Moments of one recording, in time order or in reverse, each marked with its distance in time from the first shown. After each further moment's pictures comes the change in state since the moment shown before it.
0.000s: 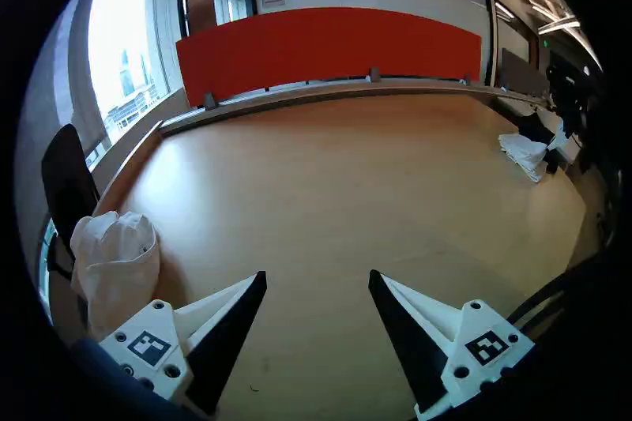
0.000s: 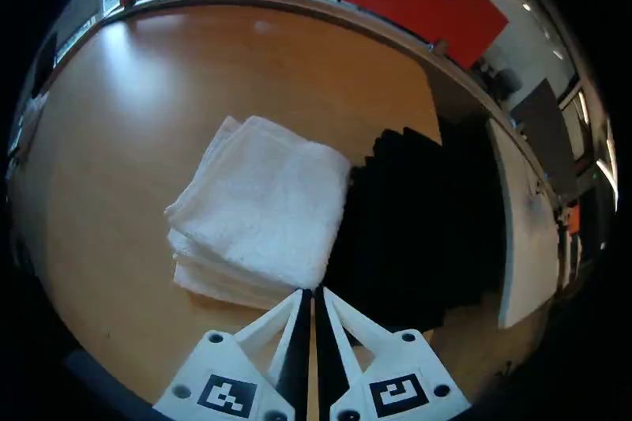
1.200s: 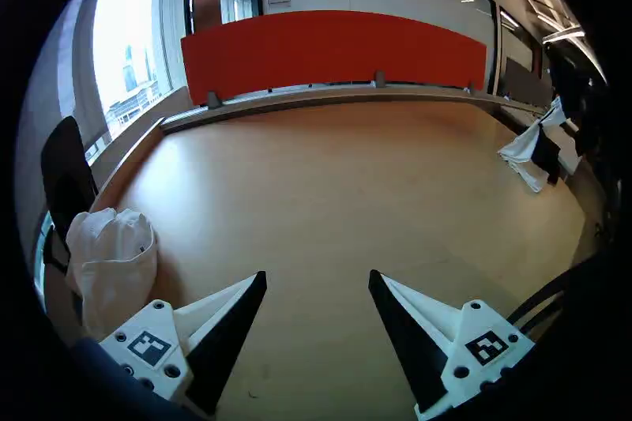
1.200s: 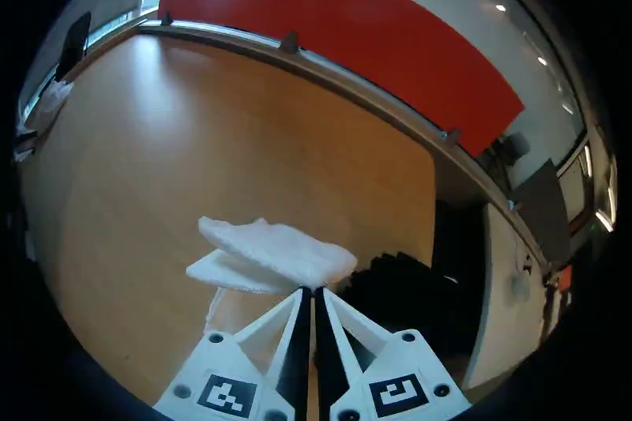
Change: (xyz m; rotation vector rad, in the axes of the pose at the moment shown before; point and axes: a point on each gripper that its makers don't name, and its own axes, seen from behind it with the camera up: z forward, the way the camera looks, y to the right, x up) left arm 0.004 -0.003 0.009 -0.005 0.017 -0.035; right arm 0.110 -0.014 -0.046 0.004 0.211 -0.156
